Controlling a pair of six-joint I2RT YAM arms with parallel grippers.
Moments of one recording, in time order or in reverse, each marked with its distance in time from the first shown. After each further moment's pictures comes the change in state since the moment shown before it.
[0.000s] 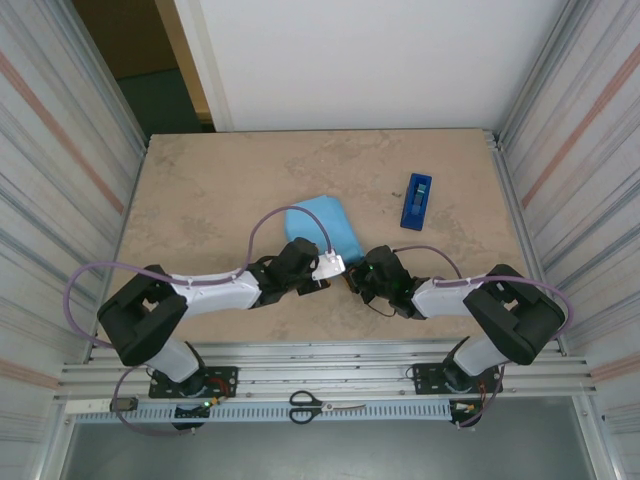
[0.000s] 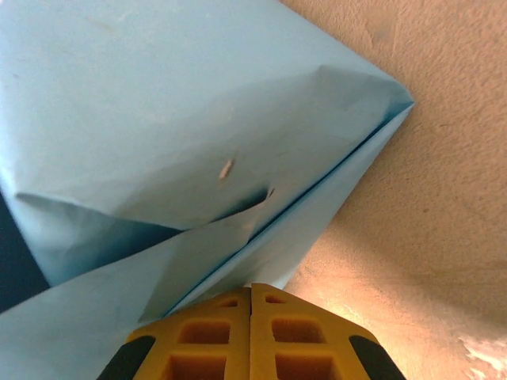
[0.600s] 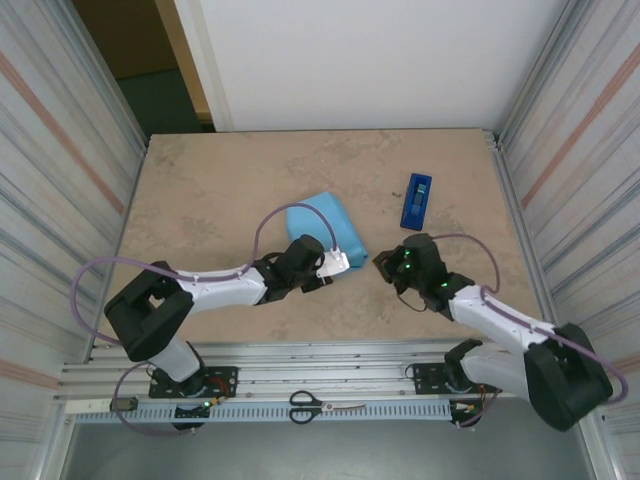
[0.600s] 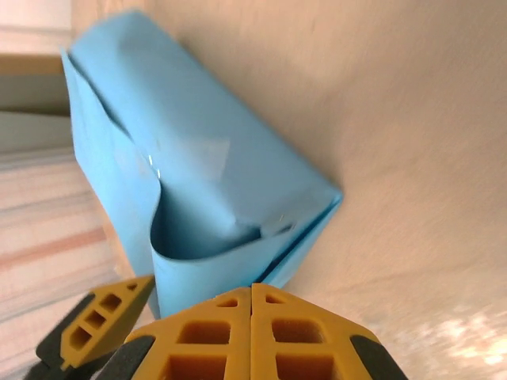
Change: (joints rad) left arm -0.008 0.044 0.058 -0.029 -0.017 -0.006; right arm -0.266 -0.430 0.014 -0.476 -0.045 -0.263
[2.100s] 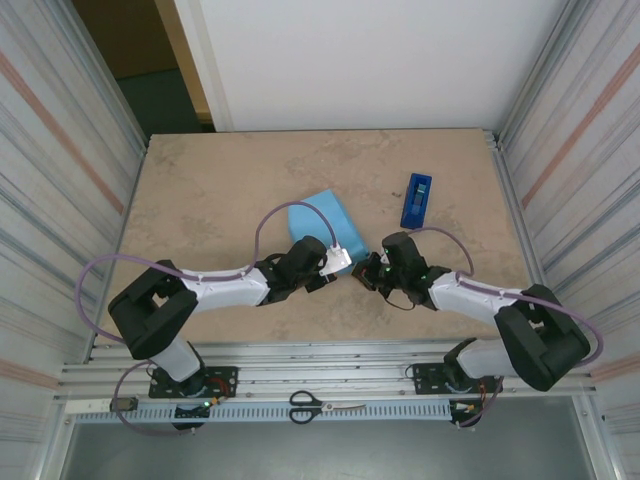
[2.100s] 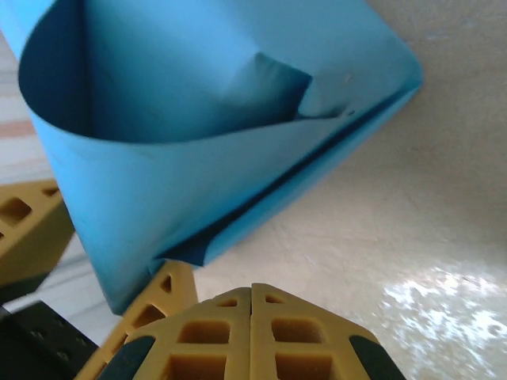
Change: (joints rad) left arm -0.014 0.016 -0.002 0.042 -0.027 -0.097; right arm 0.133 0.264 0.045 0.157 -0.155 -0.092
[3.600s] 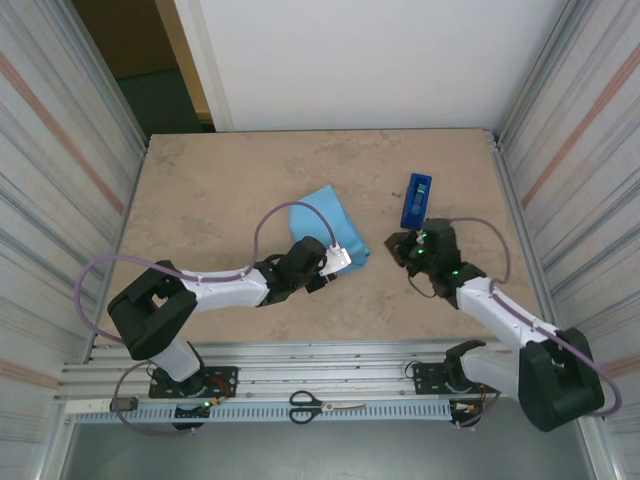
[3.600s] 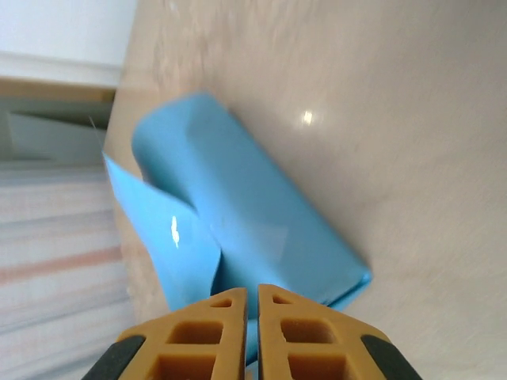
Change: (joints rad) left arm 0.000 -0.004 -0.008 0.011 -0.004 -0.019; right arm -0.330 -0.246 0.043 -0.163 0.053 -0.103
